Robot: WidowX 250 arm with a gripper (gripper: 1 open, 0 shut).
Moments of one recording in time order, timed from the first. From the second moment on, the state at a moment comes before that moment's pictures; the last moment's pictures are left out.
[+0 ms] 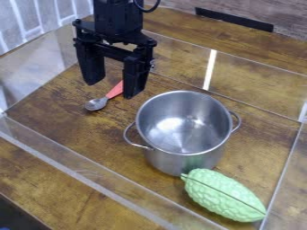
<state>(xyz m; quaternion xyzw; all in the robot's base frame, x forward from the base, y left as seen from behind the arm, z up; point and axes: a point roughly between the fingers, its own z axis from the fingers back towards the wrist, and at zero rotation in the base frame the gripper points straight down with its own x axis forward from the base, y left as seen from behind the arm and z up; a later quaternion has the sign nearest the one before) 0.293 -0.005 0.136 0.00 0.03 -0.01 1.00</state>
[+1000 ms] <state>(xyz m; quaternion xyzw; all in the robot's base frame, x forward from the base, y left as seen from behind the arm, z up) 0.284 -0.126 0.079 0.06 0.01 -0.38 0.92</state>
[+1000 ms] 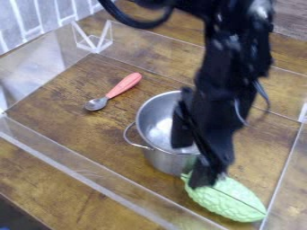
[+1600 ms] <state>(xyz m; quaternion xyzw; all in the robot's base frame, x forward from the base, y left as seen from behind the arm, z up) 0.304 -0.140 0.044 0.06 -0.02 -0.52 0.85</state>
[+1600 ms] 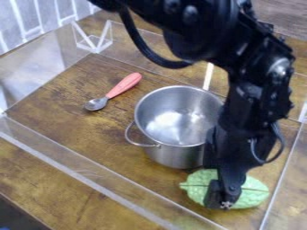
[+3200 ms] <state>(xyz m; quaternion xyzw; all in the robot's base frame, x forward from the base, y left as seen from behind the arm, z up) 0.307 -0.121 0.028 0.01 -0.04 -0.64 0.77</state>
